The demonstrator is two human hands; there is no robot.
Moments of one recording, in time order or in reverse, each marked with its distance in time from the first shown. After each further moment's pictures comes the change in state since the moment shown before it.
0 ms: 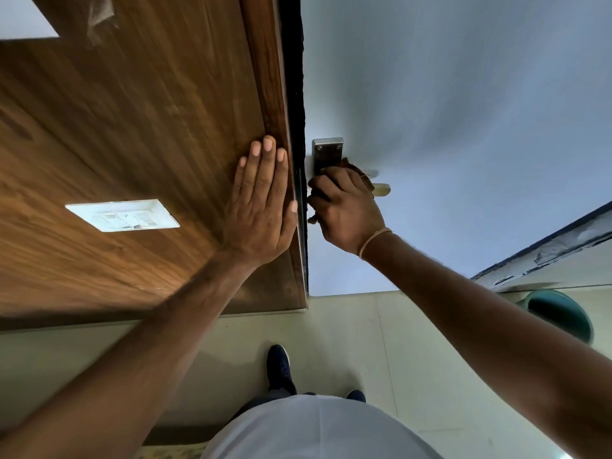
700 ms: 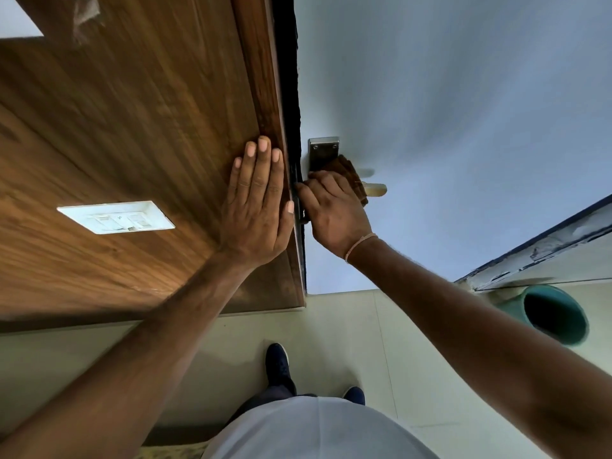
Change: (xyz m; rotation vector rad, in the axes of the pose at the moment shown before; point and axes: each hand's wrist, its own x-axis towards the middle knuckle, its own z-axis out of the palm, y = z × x) left_hand 0.000 -0.001 0.005 -0.004 0.016 0.001; right_hand 0.005 -0.018 0.007 0.063 0.026 0.114
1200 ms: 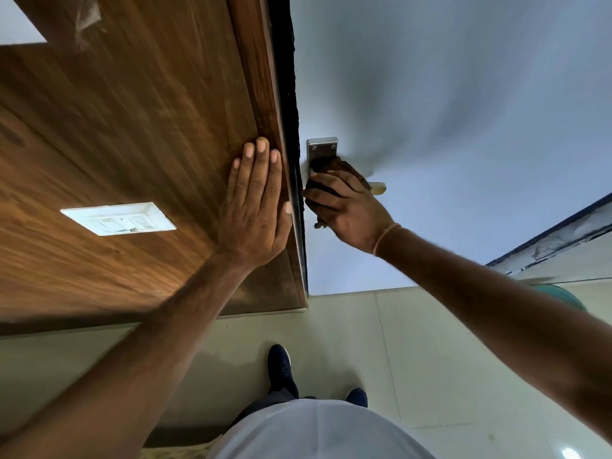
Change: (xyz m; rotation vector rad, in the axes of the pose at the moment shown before) left_hand 0.000 0.000 -0.003 0.012 -0.011 0.000; right_hand -0.013 0.051 0.007 -0.165 0.029 -0.366
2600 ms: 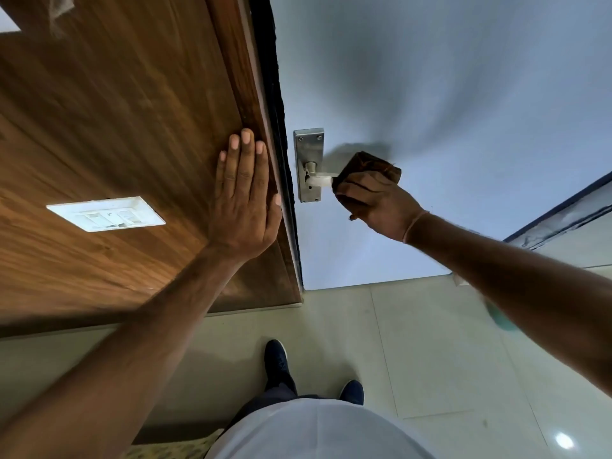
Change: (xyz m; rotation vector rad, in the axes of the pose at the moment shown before) left_hand -0.001 0.005 0.000 -0.001 0.015 -0.012; right_hand -0.055 0.048 -0.009 0.055 0.044 -0.089
